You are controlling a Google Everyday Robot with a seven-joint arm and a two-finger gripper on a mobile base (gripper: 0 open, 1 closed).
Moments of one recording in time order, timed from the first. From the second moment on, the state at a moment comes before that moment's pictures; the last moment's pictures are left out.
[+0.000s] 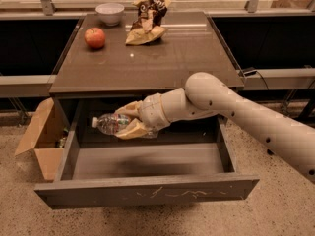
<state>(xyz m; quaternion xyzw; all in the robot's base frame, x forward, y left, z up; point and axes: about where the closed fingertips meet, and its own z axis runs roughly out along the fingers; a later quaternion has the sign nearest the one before) 0.554 0.093 0.753 -0.68 0.52 0.29 0.44</state>
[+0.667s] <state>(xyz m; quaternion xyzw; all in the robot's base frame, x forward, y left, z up) 0.538 0.094 0.800 -0.70 0.49 0.26 0.45</state>
